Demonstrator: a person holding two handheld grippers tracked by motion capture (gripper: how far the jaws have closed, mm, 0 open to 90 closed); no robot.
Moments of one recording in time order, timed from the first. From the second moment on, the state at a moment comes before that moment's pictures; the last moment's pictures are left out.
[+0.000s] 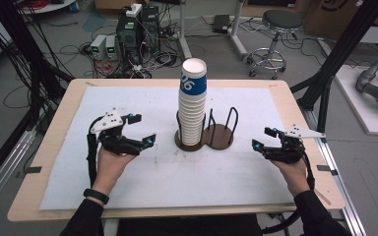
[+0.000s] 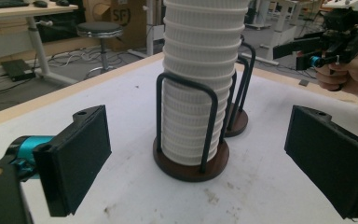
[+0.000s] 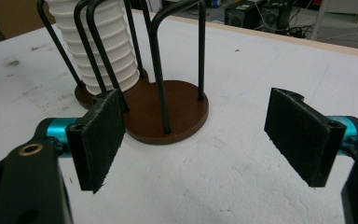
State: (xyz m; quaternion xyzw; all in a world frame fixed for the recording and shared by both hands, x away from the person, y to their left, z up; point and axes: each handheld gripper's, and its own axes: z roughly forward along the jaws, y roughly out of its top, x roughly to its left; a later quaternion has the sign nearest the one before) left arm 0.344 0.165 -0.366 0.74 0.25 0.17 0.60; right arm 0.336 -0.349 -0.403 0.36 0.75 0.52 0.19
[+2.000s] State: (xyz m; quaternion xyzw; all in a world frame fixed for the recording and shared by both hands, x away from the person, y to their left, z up) left arm 0.429 0.060 -0.325 0.75 0.19 0.12 0.62; right arm 0.336 -0.340 -0.399 0.34 0.76 0.53 0.17
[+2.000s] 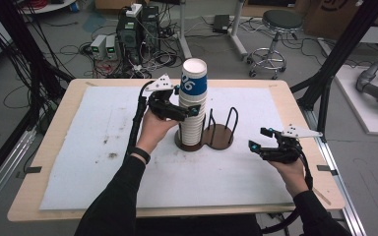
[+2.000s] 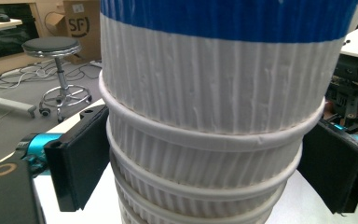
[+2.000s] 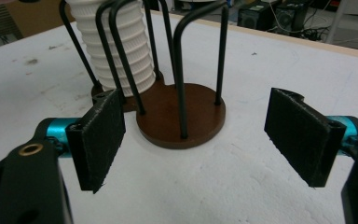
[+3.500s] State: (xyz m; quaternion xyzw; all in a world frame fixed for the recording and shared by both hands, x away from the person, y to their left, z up) left arm 0.430 0.058 -0.322 0.76 0.20 0.13 0.61; right arm 0.404 -0.190 -0.217 0.23 0.75 0.60 0.16
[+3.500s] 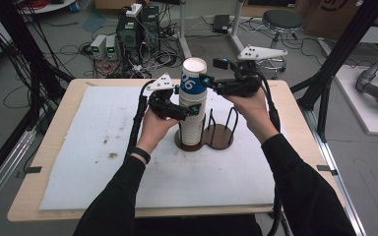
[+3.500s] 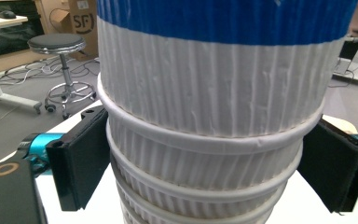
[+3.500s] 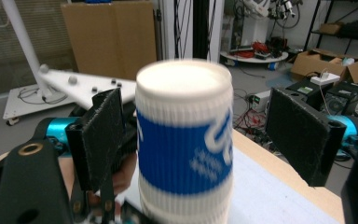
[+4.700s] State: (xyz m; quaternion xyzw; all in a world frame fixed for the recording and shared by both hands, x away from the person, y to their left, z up) left arm 0.428 0.057 -0.323 0.76 0.19 0.14 0.61; right arm 0.388 -0.184 -0.140 0.20 0.70 0.65 0.19
